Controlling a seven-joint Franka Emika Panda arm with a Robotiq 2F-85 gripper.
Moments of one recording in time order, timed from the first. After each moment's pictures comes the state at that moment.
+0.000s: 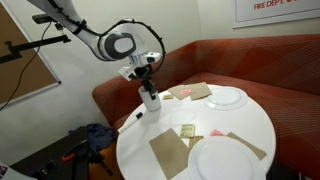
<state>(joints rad) 0.17 0.46 0.02 -2.16 -0.03 2.60 0.20</state>
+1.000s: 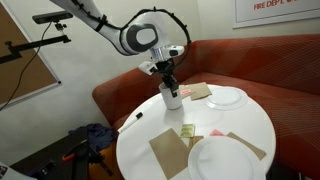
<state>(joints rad) 0.15 0.59 -0.09 -1.91 -0.03 2.48 0.20</state>
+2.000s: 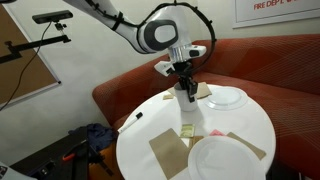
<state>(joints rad) 0.05 0.70 -0.11 -1.74 -0.02 2.39 0.21</state>
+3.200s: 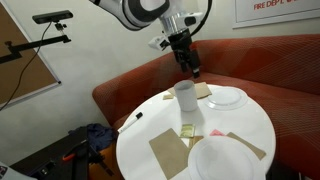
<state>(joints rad) 0.02 0.50 -0.09 -1.82 0.00 2.40 0.17</state>
